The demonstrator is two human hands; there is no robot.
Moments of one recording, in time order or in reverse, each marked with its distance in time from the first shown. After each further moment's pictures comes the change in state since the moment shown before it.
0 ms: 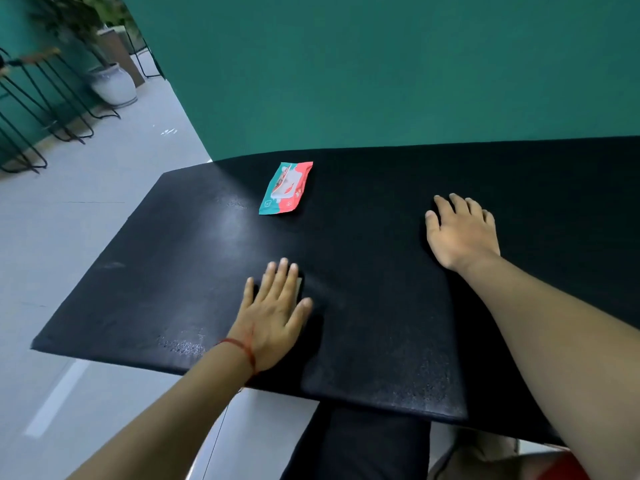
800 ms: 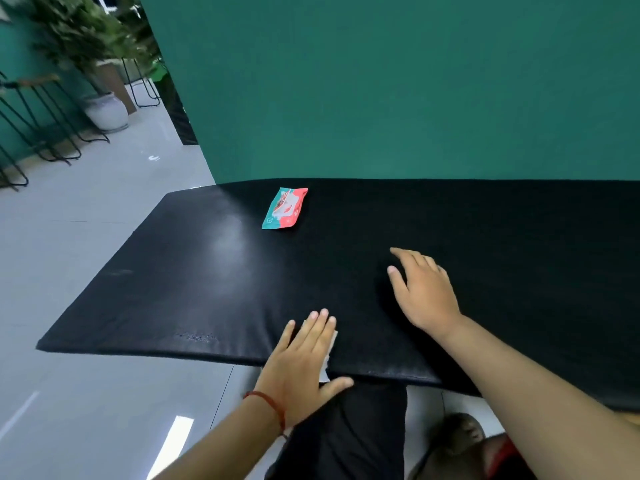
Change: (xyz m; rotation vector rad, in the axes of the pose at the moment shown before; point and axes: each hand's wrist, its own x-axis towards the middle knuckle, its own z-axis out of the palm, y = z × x) left_hand -0.090 0.047 0.046 0.221 0.107 0.290; right_hand -0.142 -0.029 -0.025 0.214 0.130 -0.222
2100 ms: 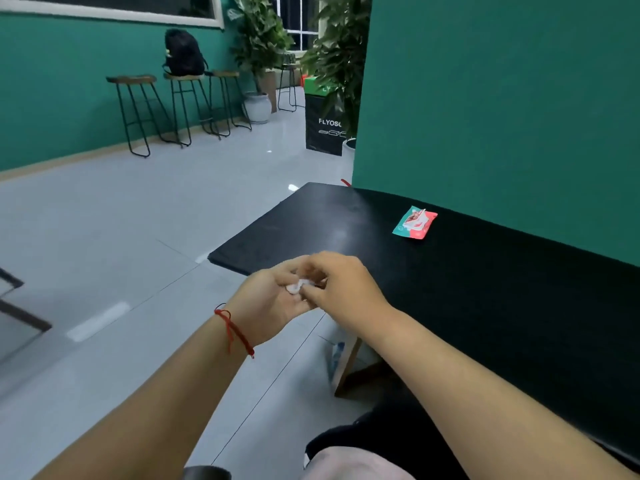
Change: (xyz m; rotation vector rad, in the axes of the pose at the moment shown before) left_hand -0.201 -0.126 -0.168 -2.143 0.360 -0.447; right_hand -0.113 -0.363 0.006 0.478 -0.328 -0.655
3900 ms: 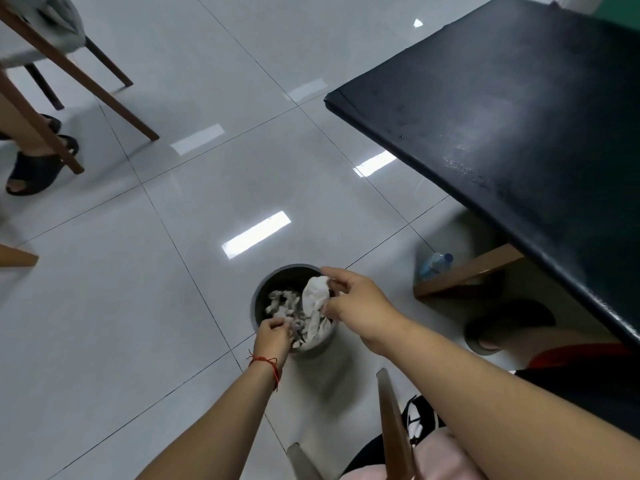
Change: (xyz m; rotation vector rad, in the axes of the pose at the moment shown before) left_hand -0.102 -0.329 -0.315 0.108 1.216 -0.445; right_hand -0.041 0.044 0.298 0.592 -0.676 0.859
